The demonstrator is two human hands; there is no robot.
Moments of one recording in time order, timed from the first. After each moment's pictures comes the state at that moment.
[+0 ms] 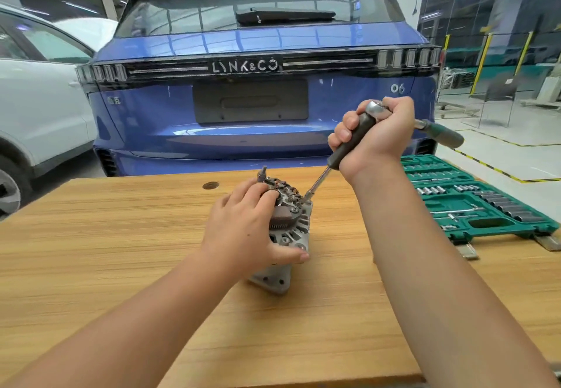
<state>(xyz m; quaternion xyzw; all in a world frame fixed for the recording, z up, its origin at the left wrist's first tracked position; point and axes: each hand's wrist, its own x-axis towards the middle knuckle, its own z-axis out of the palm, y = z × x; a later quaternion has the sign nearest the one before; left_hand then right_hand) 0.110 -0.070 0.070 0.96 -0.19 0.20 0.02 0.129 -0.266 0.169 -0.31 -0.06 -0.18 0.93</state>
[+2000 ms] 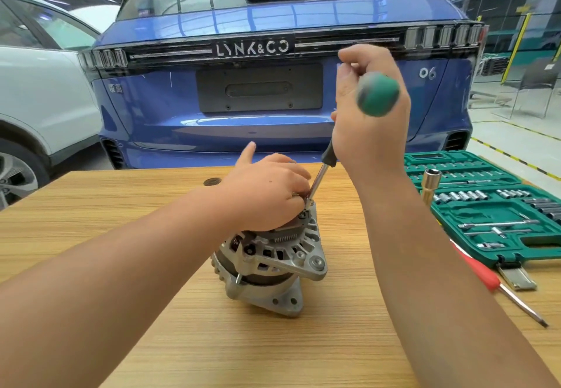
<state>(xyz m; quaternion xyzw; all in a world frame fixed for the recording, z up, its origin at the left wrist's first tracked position) 0.171 -0.103 0.128 0.96 -0.29 0.05 -0.02 0.172 -0.251 0.152 -0.65 -0.19 -0.53 0.51</state>
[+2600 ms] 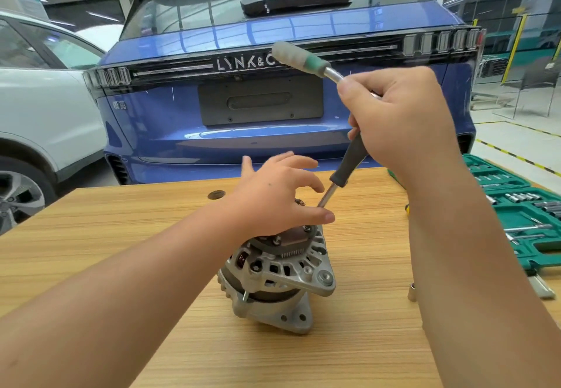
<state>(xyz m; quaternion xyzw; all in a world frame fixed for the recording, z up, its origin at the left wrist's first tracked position) 0.187 -0.101 0.123 0.94 -0.30 0.10 0.13 0.147 -0.280 0.177 -0.77 -0.14 -0.42 0.46</state>
